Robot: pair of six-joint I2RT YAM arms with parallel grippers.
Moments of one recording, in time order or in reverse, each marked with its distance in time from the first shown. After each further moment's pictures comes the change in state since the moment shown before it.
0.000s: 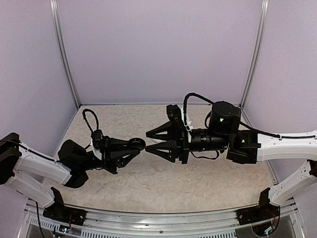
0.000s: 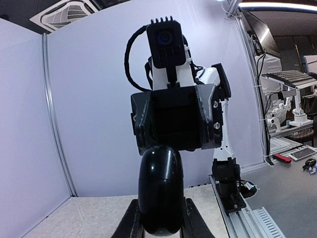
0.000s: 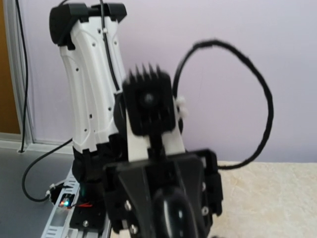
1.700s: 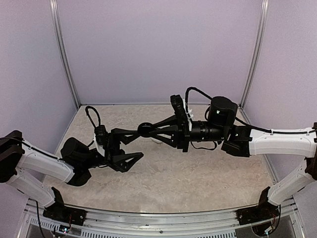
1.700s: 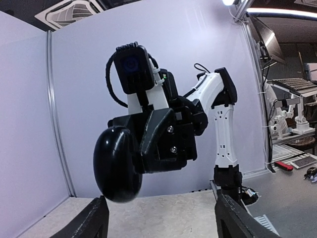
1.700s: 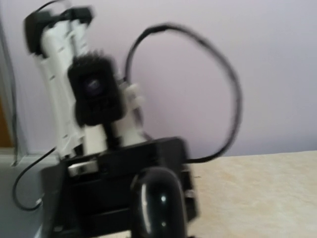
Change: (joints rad) left arm -0.004 0.043 0.047 0.017 -0.018 -0.030; right arm -0.142 0.076 -0.017 0.118 -0.131 0.097
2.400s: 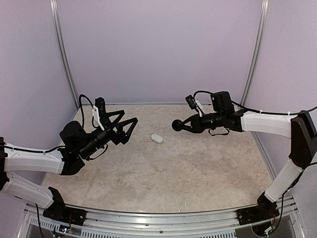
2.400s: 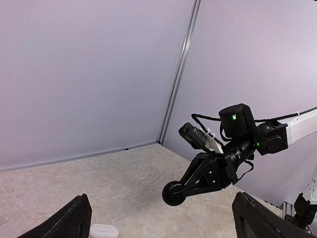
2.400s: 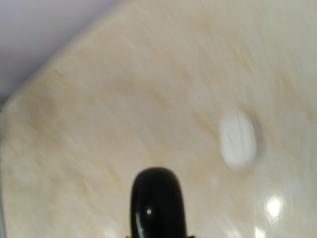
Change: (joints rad) left arm 0.135 -0.167 0.101 -0.530 -0.493 -0.189; right arm -0.468 0.208 0.121 -0.474 -0.077 0.123
